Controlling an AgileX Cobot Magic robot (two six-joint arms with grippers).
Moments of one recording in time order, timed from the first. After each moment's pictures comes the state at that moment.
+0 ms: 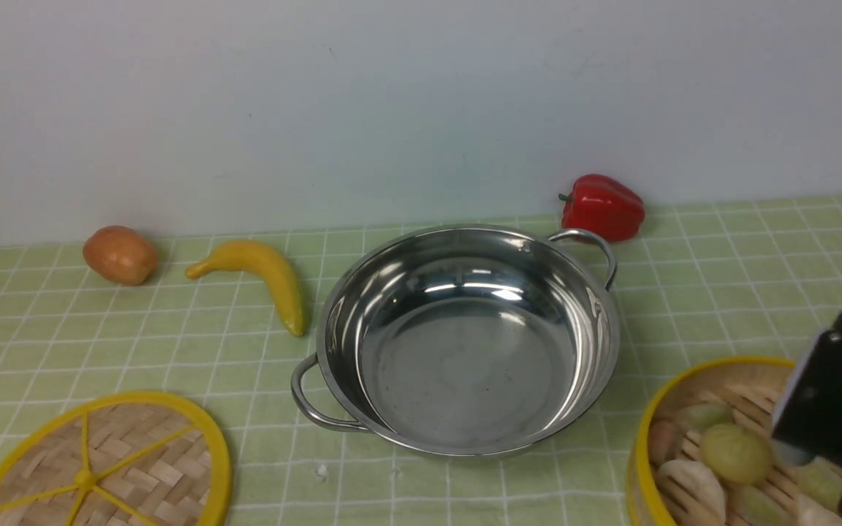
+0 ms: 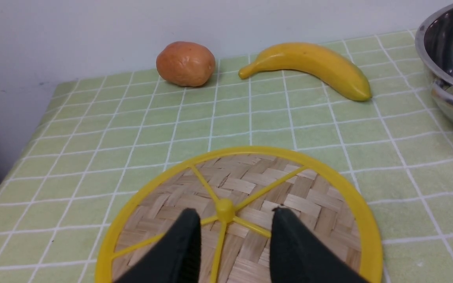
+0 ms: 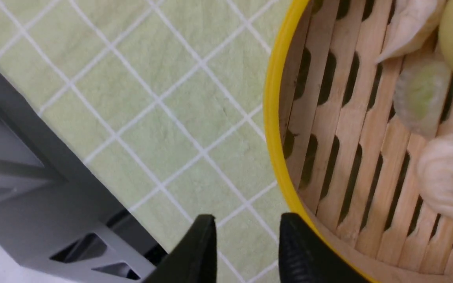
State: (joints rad) right arm 0.54 1.14 -0.76 0.13 1.23 -0.30; left arm 0.11 0.00 0.01 -0.06 0.37 0.21
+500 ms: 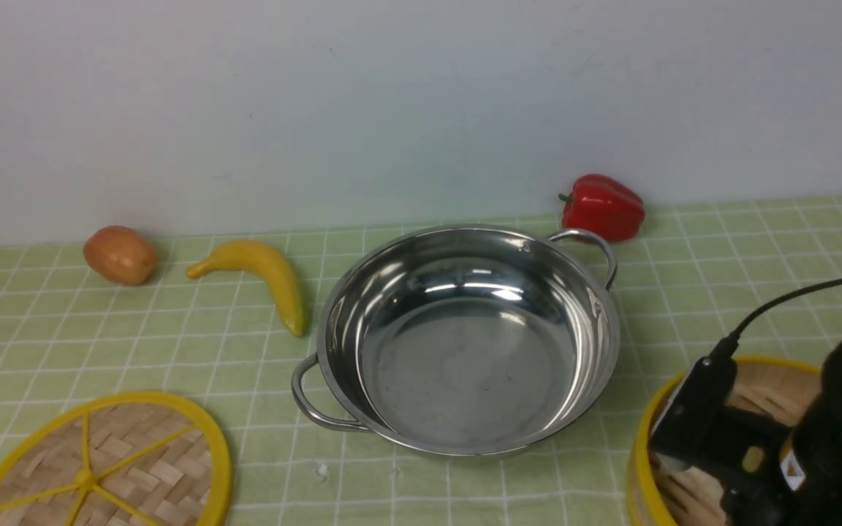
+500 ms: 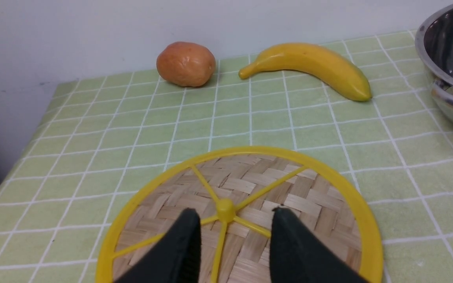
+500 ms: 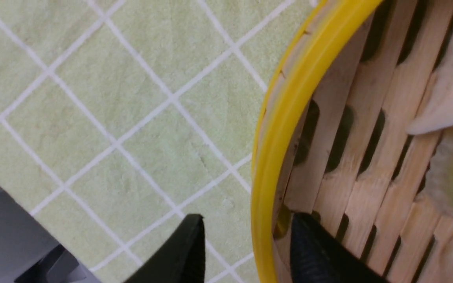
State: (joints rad) right arm 0.61 1.43 -0.79 0.08 1.07 -0.23; left arm 0.11 0.00 0.01 -0.06 0.37 0.21
